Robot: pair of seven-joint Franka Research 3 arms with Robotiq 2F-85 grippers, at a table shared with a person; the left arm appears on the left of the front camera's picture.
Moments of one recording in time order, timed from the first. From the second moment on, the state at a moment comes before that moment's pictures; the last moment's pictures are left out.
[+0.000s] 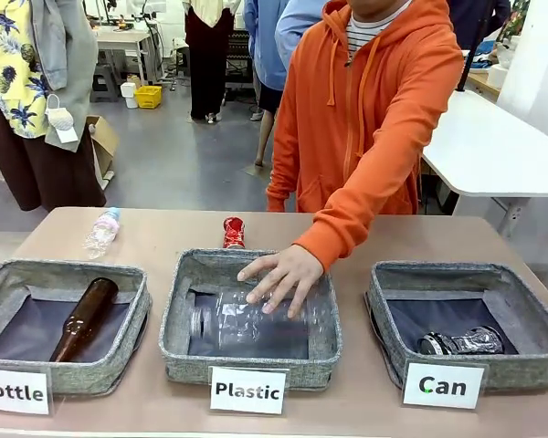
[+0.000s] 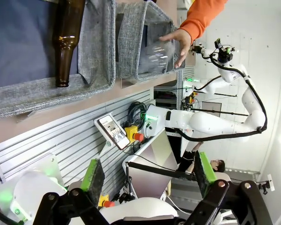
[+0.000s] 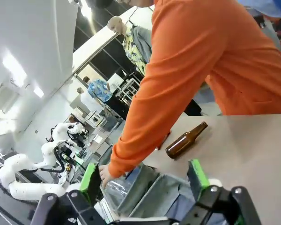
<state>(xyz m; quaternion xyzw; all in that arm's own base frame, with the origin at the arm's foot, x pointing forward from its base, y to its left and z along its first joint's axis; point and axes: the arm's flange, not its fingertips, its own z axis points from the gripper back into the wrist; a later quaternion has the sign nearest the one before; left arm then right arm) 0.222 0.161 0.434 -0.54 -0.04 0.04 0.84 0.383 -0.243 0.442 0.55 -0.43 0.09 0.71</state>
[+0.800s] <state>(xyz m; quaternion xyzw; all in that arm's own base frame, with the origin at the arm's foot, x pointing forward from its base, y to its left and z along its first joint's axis) 0.223 0.161 0.434 -0.54 -0.04 0.04 0.84 0.391 -0.214 0.426 0.55 -0.36 0.15 0.74</state>
